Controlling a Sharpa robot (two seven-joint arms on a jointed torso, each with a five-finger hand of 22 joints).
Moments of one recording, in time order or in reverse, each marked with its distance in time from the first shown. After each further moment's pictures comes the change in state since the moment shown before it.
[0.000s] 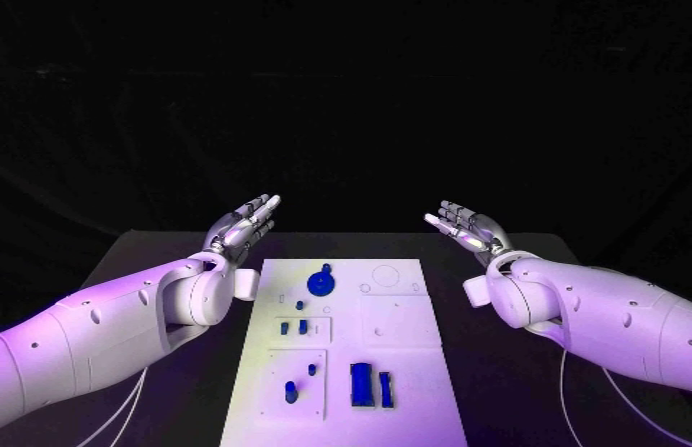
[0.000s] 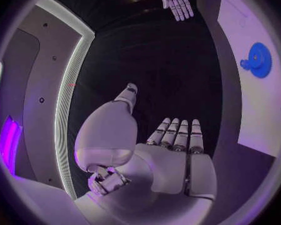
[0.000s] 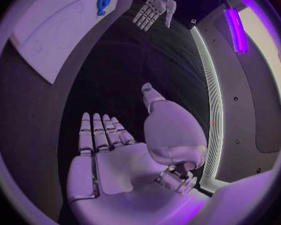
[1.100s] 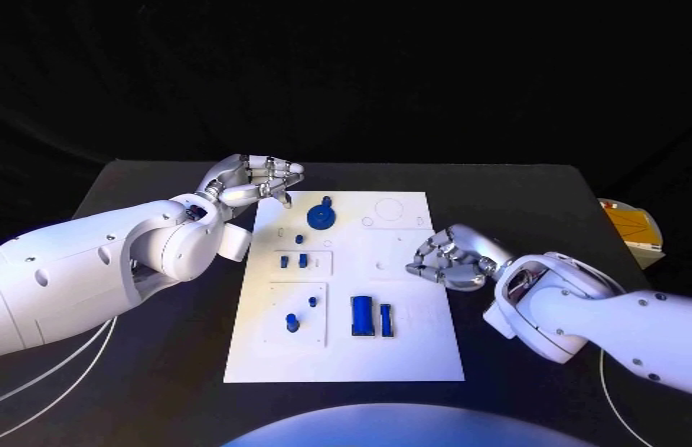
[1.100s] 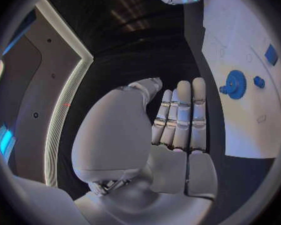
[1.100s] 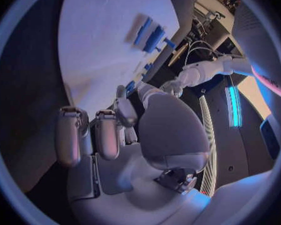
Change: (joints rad) left arm 0.031 -0.160 0.000 0.242 -0.241 0.078 -0.122; left_hand 0.468 -0.191 0.418 0.147 0.161 0.692 0.168 0.205 0.187 0.633 0.112 0.445 0.118 0.816 0.039 1.066 0.367 0.133 0.706 0.107 0.865 0.654; right arm -0.062 -0.274 -0.047 0.574 -0.899 -0.067 -0.499; right_hand 0.344 -0.122 0.161 0.254 0.151 0.793 0.039 0.268 0.581 1.162 -0.031 1.047 1.242 1.250 -0.094 1.392 1.226 -0.026 1.247 -0.010 1.390 1.172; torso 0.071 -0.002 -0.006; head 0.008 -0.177
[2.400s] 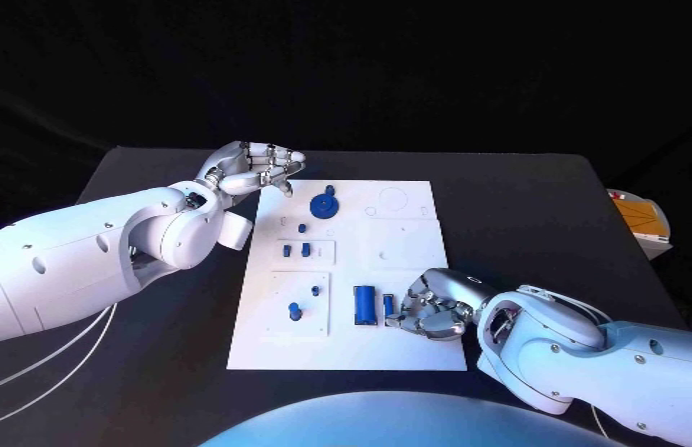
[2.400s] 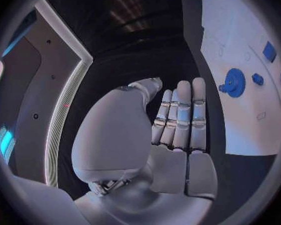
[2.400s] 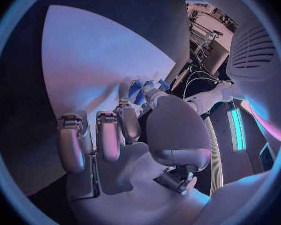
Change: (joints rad) left arm 0.008 -0.010 0.000 0.012 -0.019 0.000 -0.002; left_hand 0.000 0.000 0.004 -0.004 0.000 0.000 0.000 0.000 0.000 0.003 -0.003 -0.018 -0.003 0.002 -0.002 0.000 0.002 0.000 0.004 -0.004 0.004 0.000; right arm -0.098 0.017 -0.007 0.159 -0.255 0.128 -0.280; right_hand -0.166 -0.012 0.056 0.004 -0.036 0.084 -0.042 0.048 0.014 0.080 -0.028 0.182 0.019 0.000 -0.021 0.057 0.013 -0.020 0.001 -0.013 0.159 0.000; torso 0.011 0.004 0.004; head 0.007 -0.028
